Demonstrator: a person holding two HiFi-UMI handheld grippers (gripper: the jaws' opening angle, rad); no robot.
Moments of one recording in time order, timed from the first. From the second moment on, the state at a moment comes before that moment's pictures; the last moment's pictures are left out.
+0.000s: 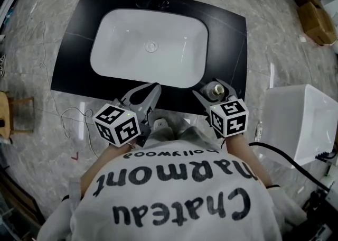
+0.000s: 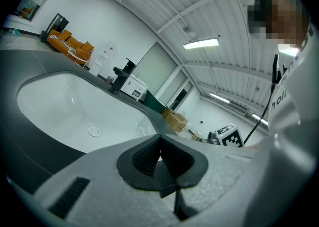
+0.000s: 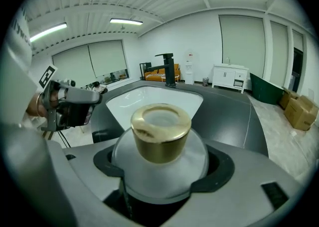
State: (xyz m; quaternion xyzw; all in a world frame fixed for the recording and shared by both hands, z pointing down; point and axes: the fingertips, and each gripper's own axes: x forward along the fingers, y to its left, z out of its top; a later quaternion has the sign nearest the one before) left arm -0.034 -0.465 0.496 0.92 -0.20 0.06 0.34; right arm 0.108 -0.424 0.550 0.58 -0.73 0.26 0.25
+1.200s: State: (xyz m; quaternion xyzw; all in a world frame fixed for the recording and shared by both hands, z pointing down) left arm -0.074 -0.438 0.480 0.91 -0.25 0.04 0.34; right arm 0.099 -0.411 0.559 0.56 -0.75 0.23 0.29
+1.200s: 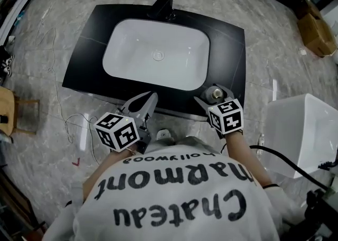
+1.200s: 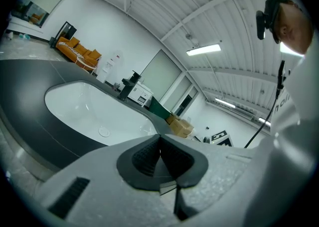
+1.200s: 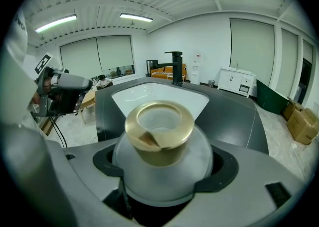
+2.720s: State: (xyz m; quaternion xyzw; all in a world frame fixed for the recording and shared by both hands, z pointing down) left arm -0.084 -0.152 0.421 0.88 -0.38 -0.05 0.29; right arm 0.140 -0.167 0.484 0.51 -0.81 0.25 0.15
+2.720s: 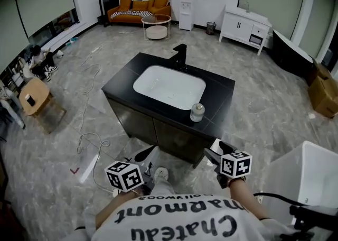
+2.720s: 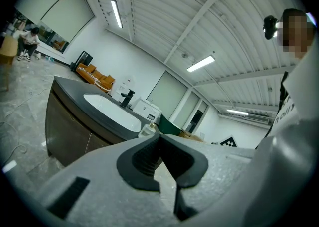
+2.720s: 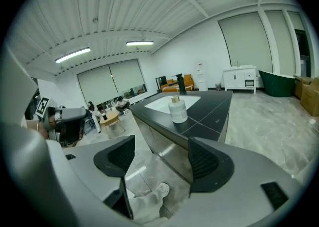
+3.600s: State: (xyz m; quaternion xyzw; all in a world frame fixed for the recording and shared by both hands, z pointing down) left arm -0.113 -0.047 0.361 0.90 -0.36 -0.07 0.23; right arm 0.123 -0.057 0.376 0.55 -0.81 0.17 0.07
